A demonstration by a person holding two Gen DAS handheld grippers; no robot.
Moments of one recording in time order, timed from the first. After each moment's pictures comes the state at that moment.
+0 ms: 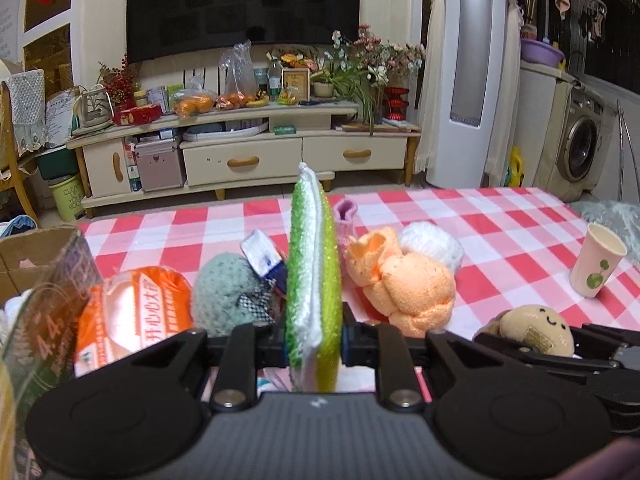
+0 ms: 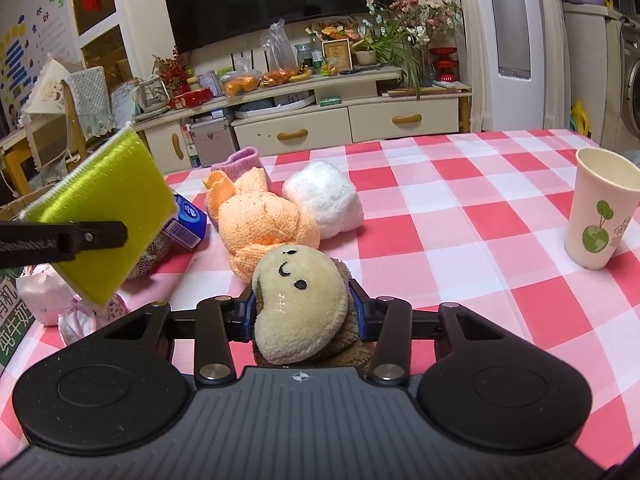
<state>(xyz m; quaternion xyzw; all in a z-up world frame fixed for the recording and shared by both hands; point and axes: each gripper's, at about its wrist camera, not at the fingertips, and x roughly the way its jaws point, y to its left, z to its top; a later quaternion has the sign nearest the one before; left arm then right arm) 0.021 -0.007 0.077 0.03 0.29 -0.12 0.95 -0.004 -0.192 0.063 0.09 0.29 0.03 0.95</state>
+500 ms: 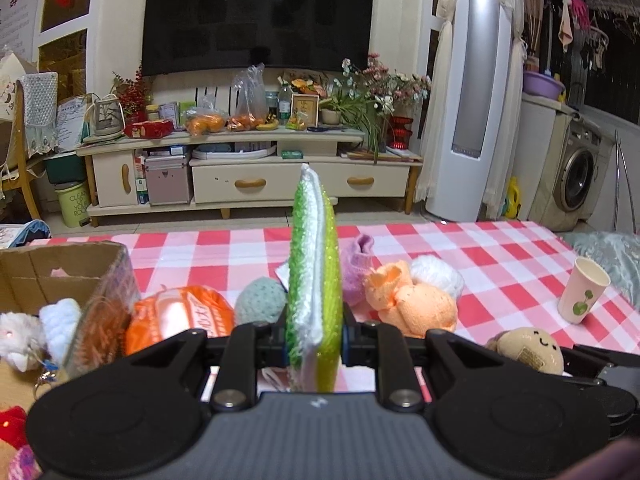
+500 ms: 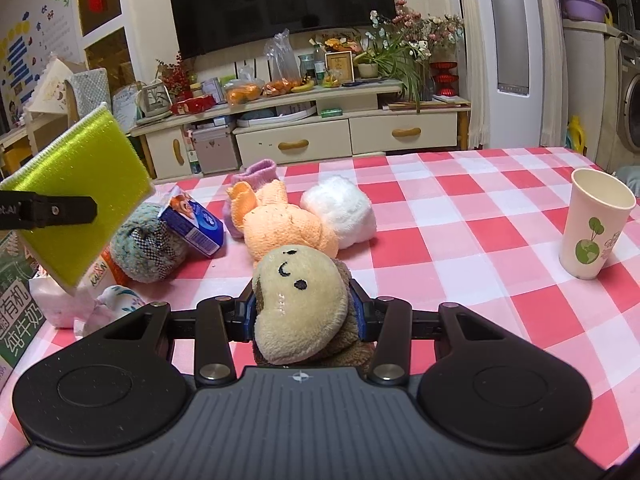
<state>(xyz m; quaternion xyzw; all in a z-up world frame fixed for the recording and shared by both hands) 0.004 0.026 0.102 0.00 0.26 -0.12 0.96 -0.012 -0.180 0.074 0.08 0.28 0.03 0.96</state>
